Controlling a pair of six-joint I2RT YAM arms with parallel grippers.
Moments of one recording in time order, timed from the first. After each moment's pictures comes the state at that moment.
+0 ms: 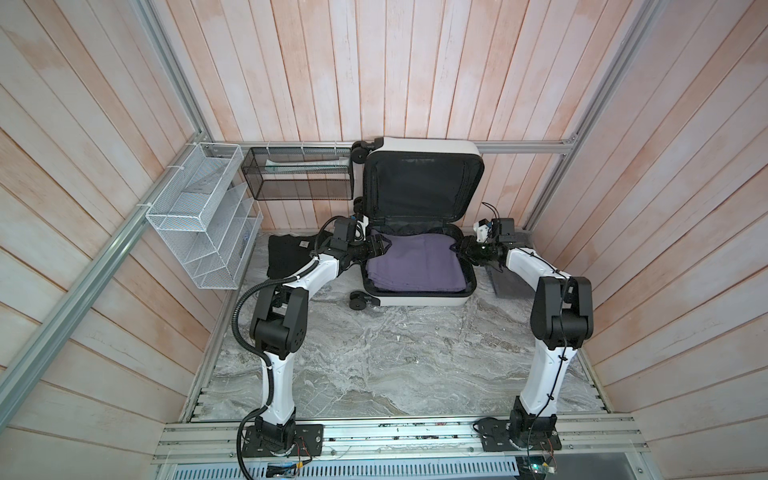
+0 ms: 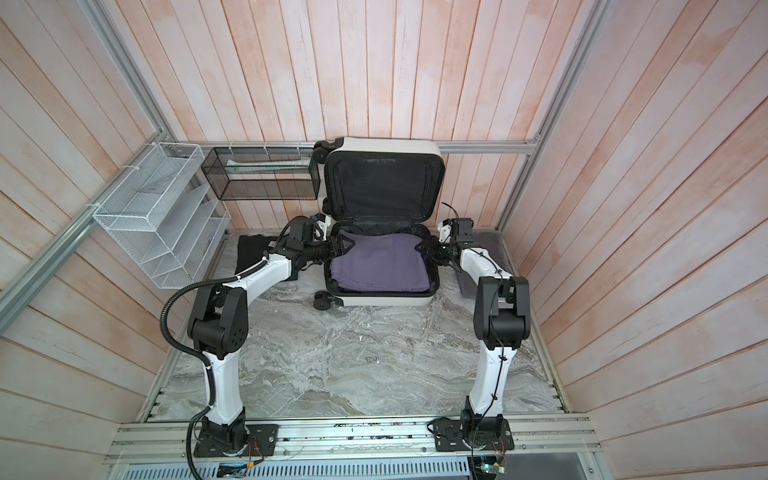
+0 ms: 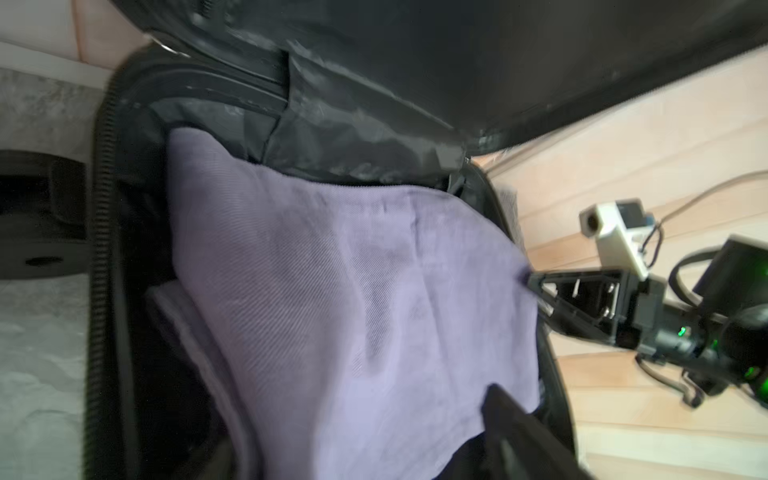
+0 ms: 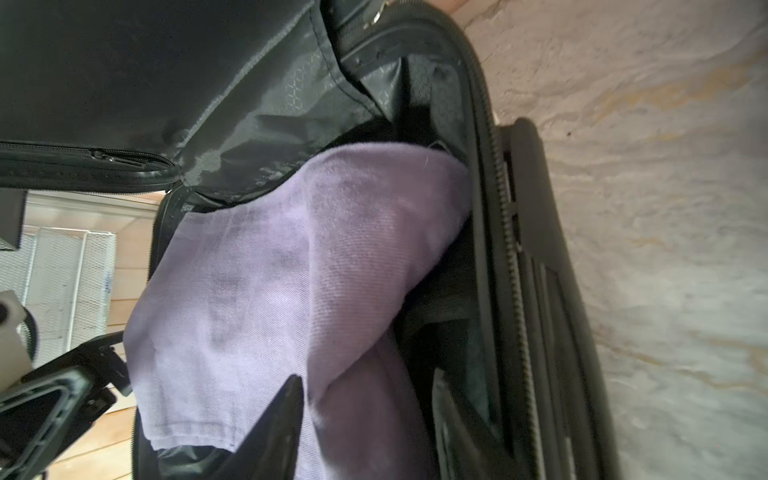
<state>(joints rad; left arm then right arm) -0.33 2.07 1.61 -0.08 0.46 -0.53 0.04 2.03 1.56 -0.31 -0.56 0.51</state>
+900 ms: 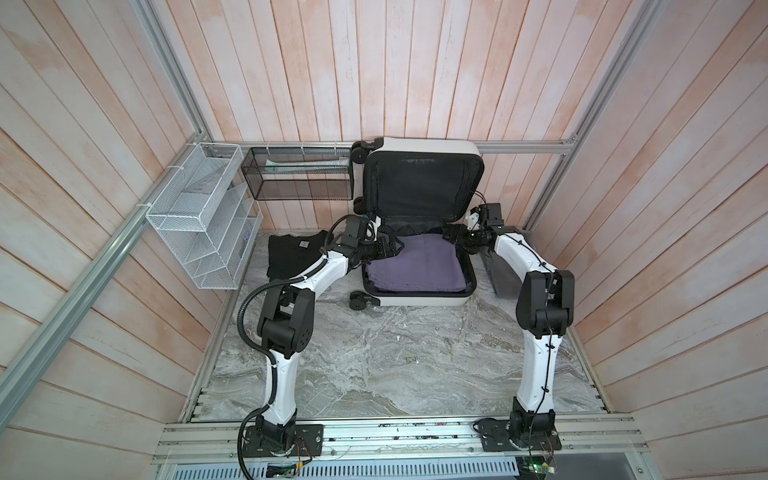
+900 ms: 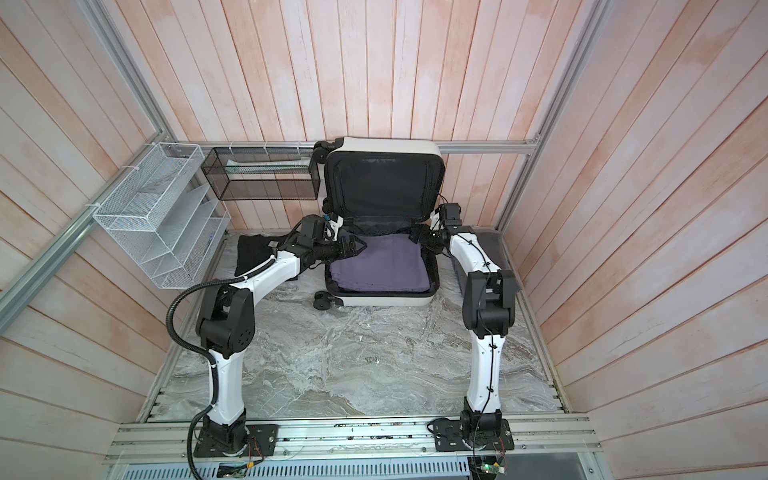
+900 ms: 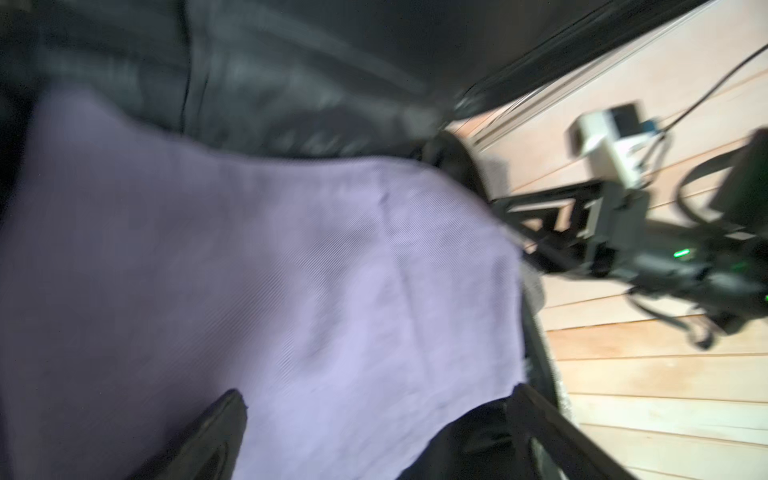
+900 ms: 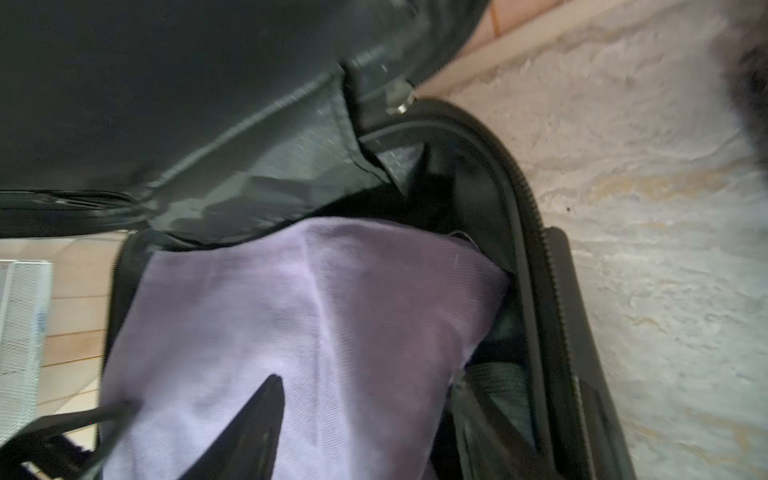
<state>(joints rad) -0.39 2.12 1.68 -0.18 0.47 -0.50 0.11 2.21 1.91 -0.53 -0.41 0.50</state>
